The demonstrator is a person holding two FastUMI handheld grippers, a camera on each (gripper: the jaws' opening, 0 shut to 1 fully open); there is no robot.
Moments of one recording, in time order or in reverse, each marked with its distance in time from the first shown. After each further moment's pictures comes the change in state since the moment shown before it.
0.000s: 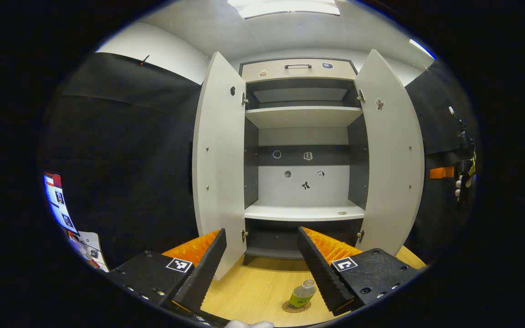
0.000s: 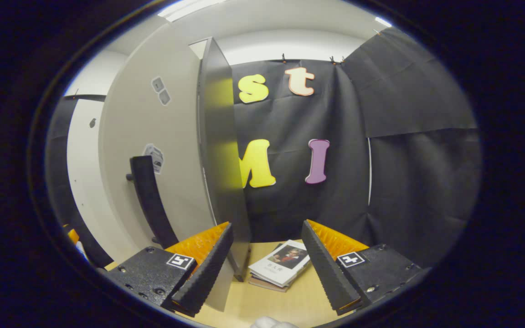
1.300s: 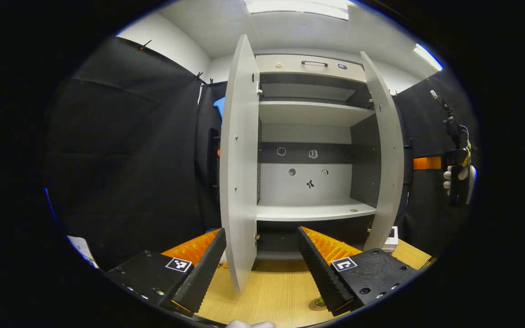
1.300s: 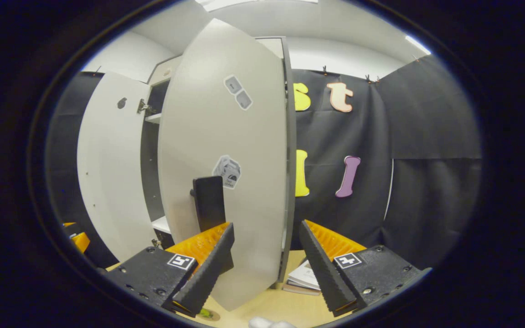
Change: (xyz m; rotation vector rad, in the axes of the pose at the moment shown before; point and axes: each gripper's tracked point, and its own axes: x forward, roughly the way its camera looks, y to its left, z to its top) left arm 0.053 0.095 -0.010 -0.026 0.001 -0.127; right arm 0.008 0.182 -0.004 -0.103 -0.001 0.044
